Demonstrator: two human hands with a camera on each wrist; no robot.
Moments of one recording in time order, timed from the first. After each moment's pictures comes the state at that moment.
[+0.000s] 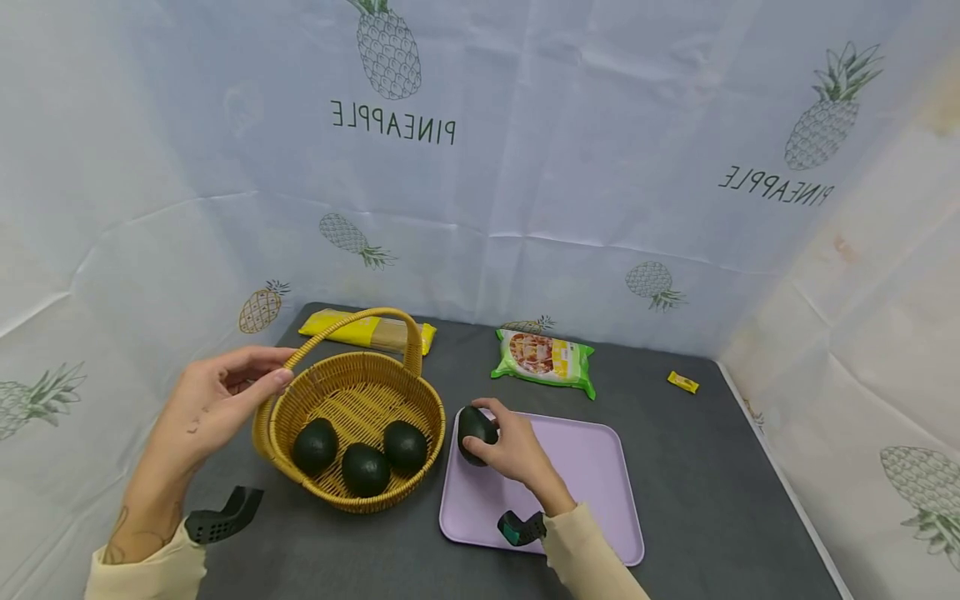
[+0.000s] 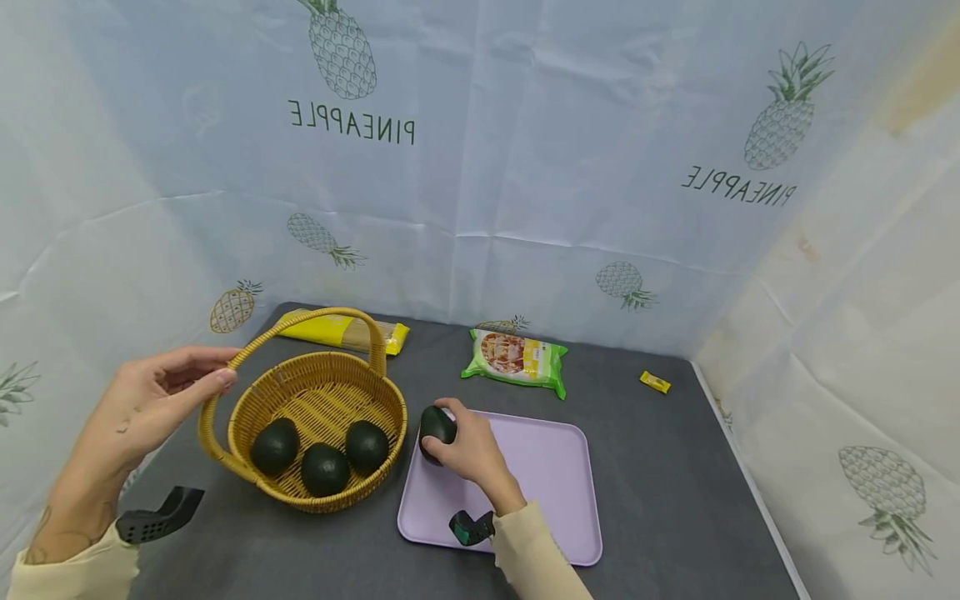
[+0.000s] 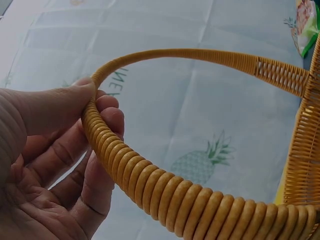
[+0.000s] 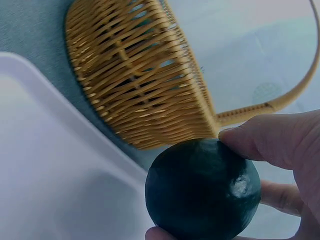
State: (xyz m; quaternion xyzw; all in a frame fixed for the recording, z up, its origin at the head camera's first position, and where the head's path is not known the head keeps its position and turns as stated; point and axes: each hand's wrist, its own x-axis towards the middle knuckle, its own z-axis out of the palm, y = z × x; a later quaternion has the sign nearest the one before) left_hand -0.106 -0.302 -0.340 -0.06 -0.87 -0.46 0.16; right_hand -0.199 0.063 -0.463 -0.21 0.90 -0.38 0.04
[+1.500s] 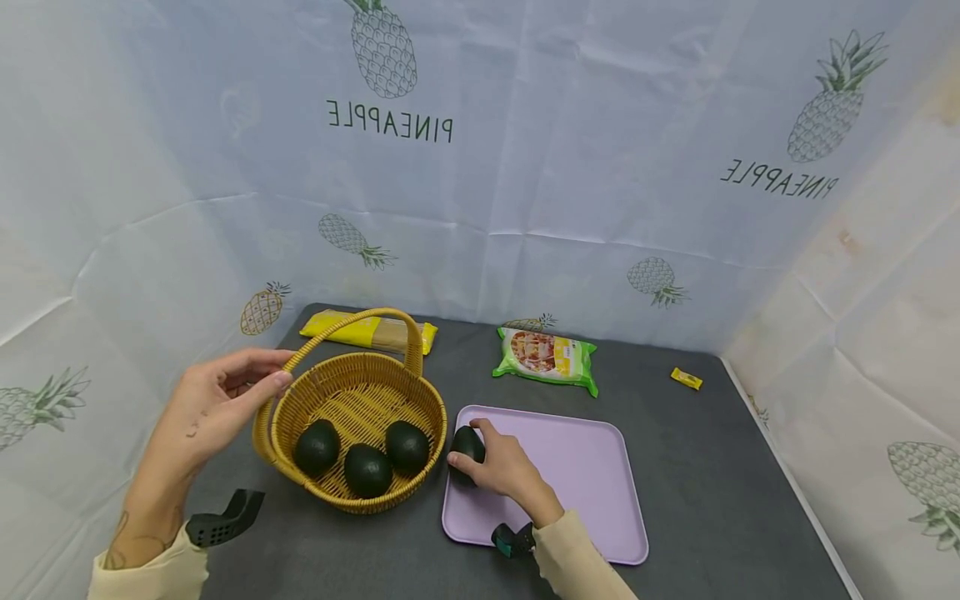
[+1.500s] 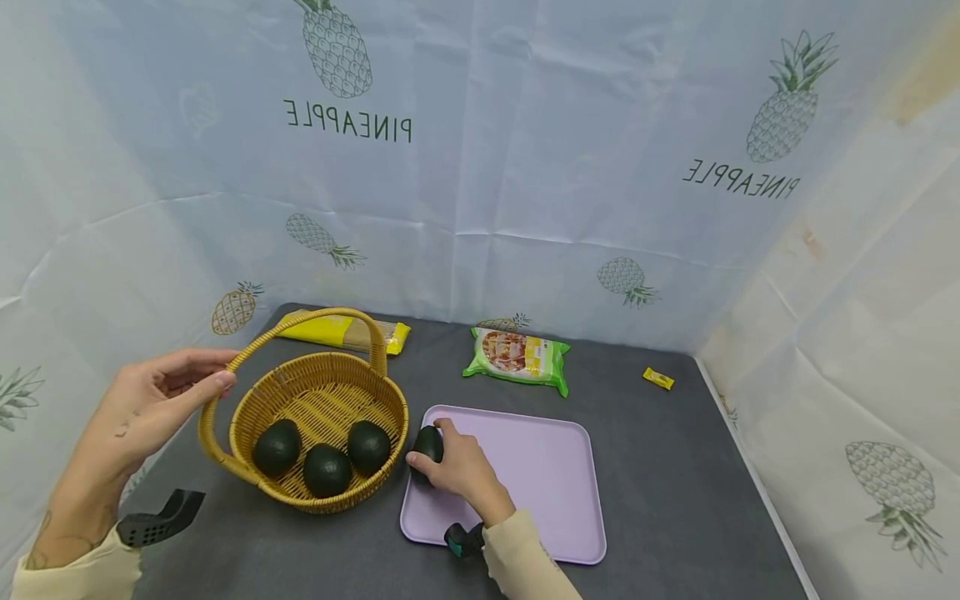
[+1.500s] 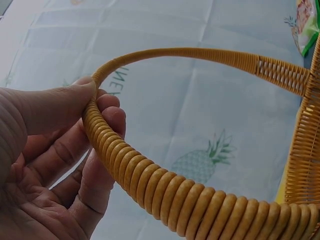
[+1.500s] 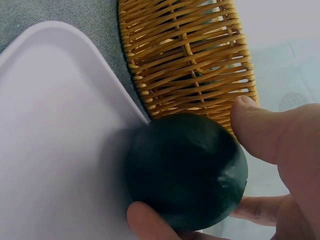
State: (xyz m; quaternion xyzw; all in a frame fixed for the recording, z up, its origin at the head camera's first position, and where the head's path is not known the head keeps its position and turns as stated) left_hand -0.107 -0.301 -0.339 -0.06 -0.88 -0.45 0.17; right_hand -0.185 0.048 -0.480 -0.18 0.92 -0.32 0.11
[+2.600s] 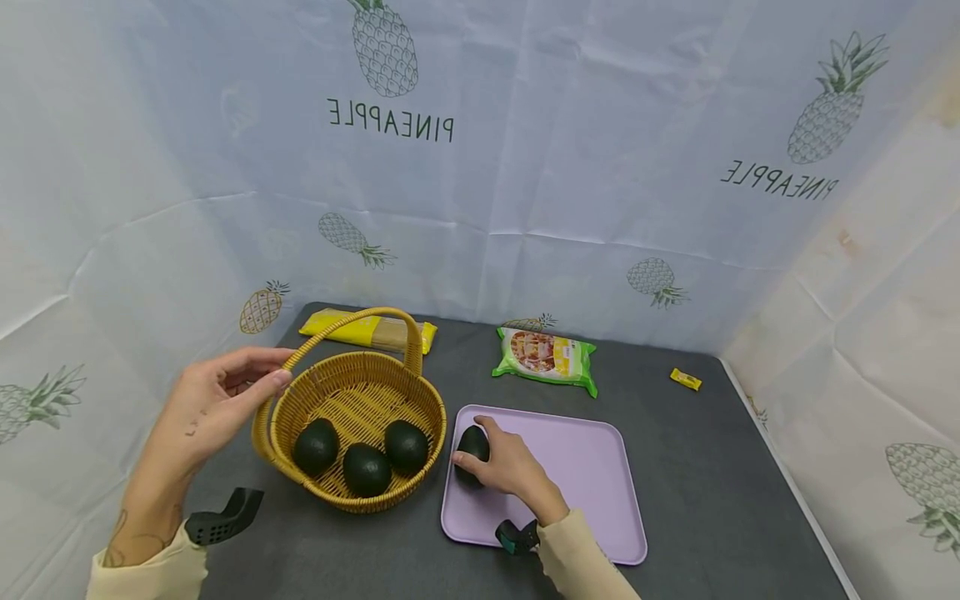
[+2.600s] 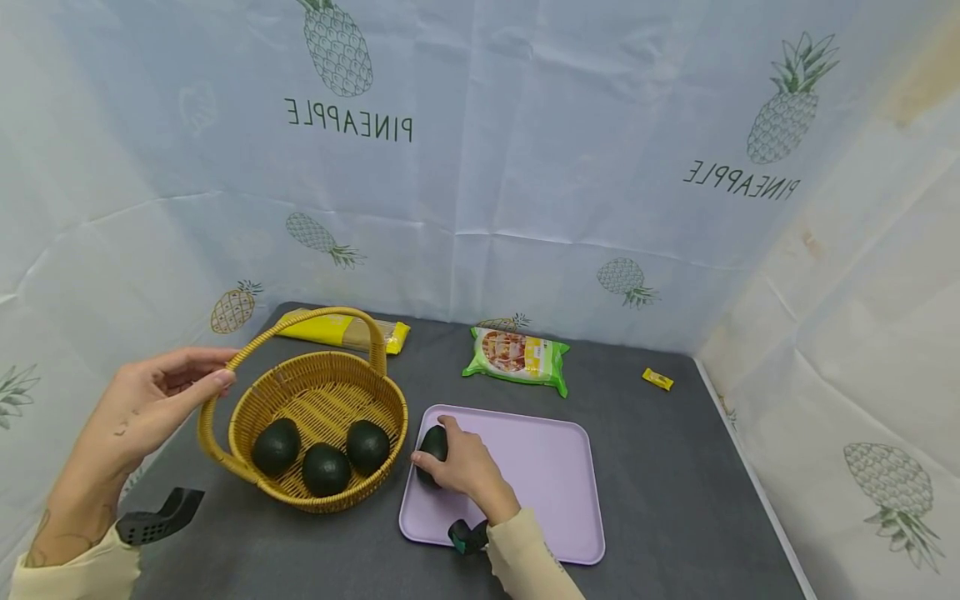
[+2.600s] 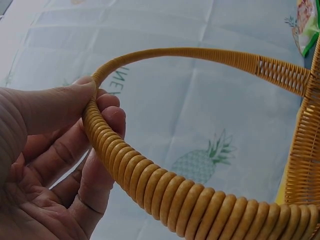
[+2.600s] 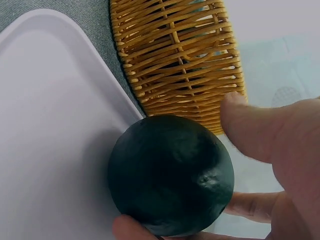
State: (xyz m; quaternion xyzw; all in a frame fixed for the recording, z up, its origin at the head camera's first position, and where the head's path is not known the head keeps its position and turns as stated) left_hand -0.106 -0.302 -0.340 -0.06 -0.87 -0.46 0.16; right_hand -0.185 0.054 -0.475 -0.19 0.92 -0.32 0.11
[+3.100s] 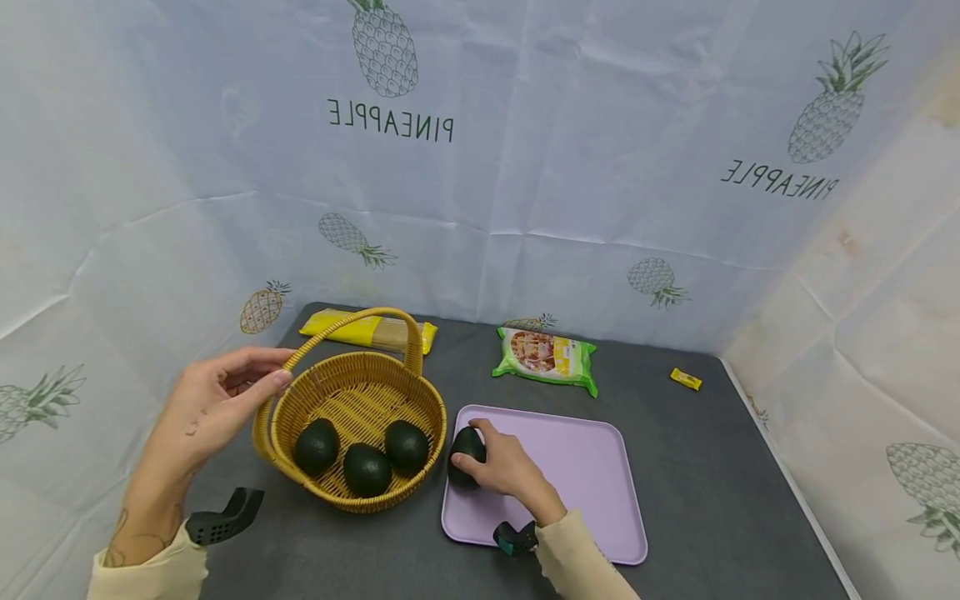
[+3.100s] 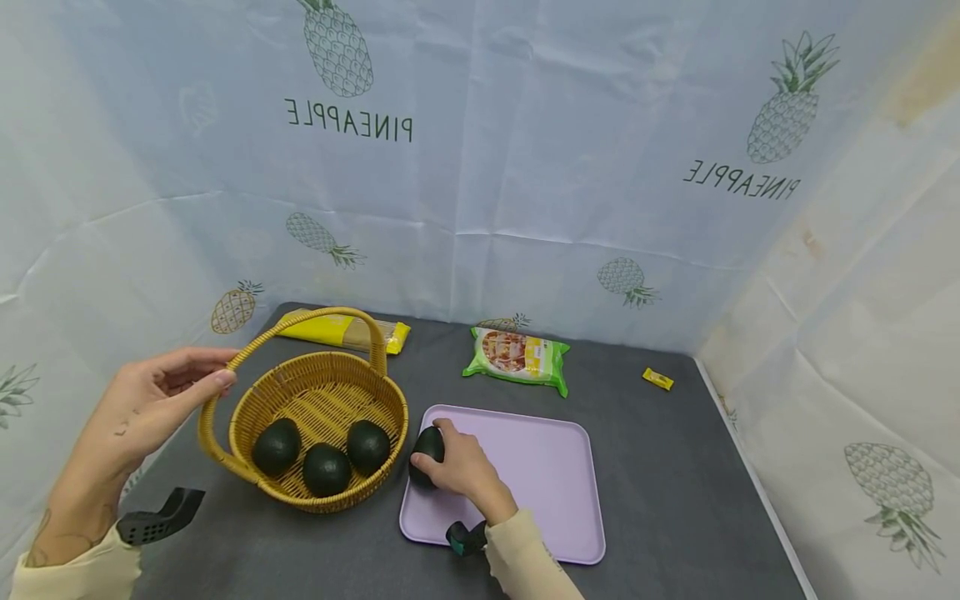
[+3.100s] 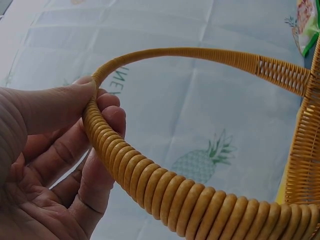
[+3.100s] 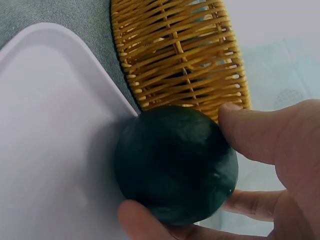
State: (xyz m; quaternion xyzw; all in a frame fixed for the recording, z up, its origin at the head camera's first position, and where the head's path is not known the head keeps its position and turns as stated) left_hand -0.106 -0.303 -0.340 -0.06 -0.87 -0.46 0.16; right_hand -0.184 0.052 -0.475 -0.20 0.92 -0.32 0.11
